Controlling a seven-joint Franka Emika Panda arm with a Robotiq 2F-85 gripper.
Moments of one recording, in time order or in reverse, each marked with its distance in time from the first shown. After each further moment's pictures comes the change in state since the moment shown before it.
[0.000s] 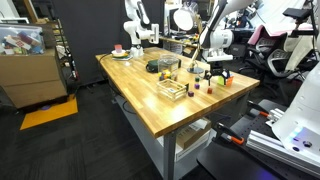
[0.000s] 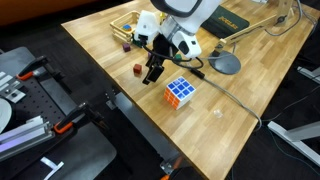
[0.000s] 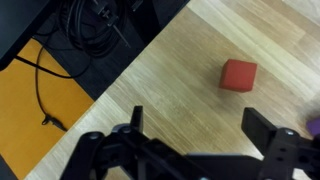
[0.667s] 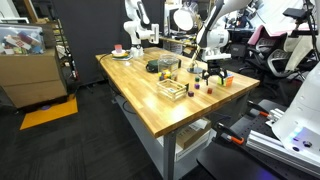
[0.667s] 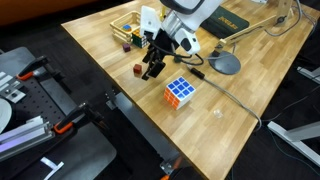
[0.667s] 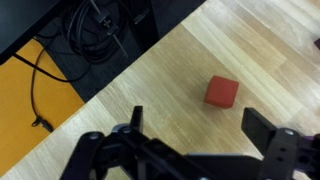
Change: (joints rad) arm -0.001 0.028 0.019 0.071 0.007 -0.117 -0.077
